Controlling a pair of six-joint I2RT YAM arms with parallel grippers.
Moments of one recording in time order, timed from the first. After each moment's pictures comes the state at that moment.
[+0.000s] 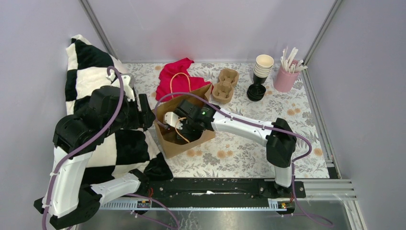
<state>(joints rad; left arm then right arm) -0.60 1.01 1.78 -1.46 -0.21 -0.47 1.09 1.91 1.67 -0.83 0.09 -0.50</state>
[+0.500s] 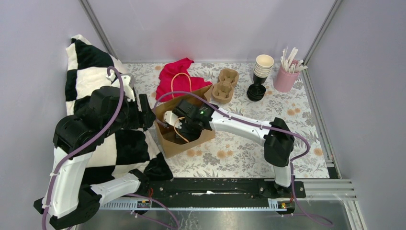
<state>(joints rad) -0.60 1.01 1.77 -1.45 -0.21 -0.47 1.09 1.95 1.69 -0.86 0.10 -0.45</state>
